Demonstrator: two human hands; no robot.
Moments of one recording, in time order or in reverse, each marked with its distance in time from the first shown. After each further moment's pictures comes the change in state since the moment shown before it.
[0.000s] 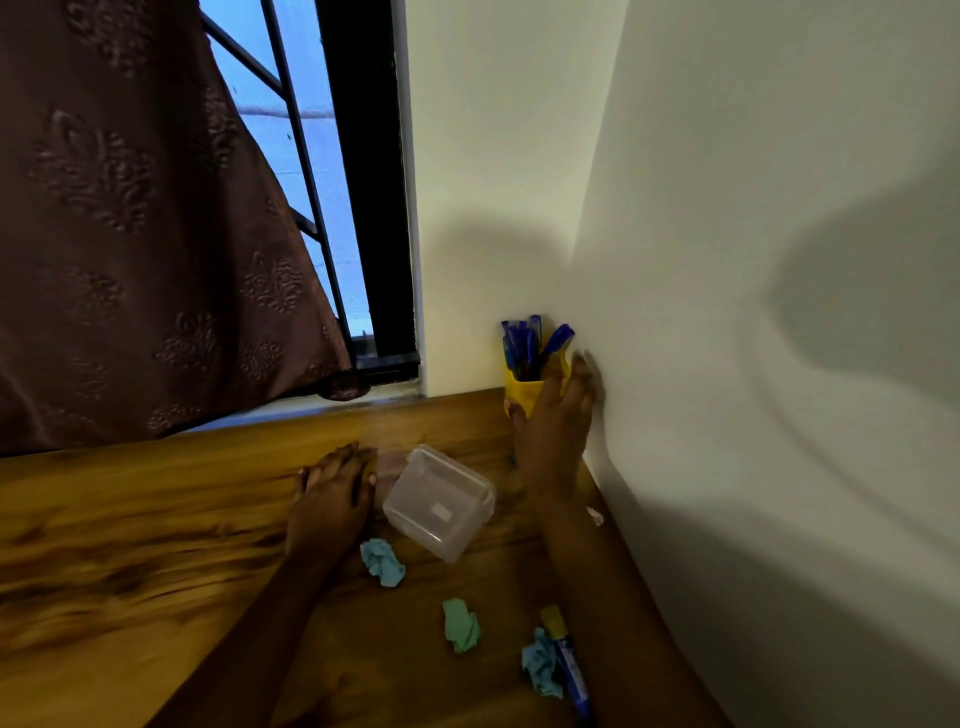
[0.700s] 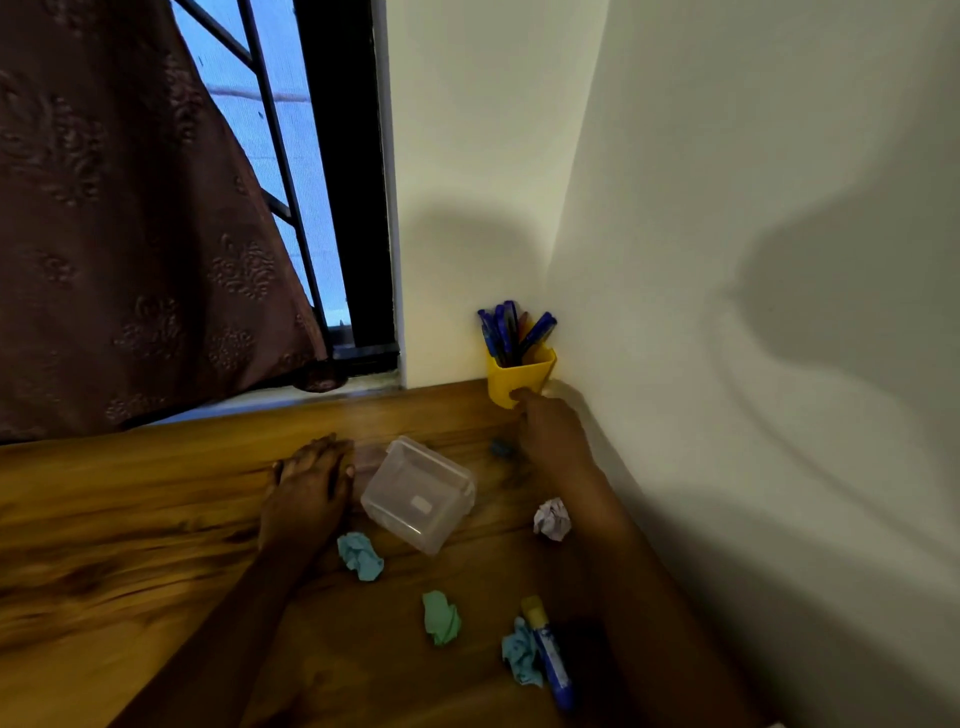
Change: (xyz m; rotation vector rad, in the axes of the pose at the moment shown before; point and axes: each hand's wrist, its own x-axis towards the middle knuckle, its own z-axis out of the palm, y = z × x) left_hand 0.002 -0.002 0.001 0.020 0.006 0.018; right_hand 0.015 0.036 -0.020 -0.085 -0.622 -0.143
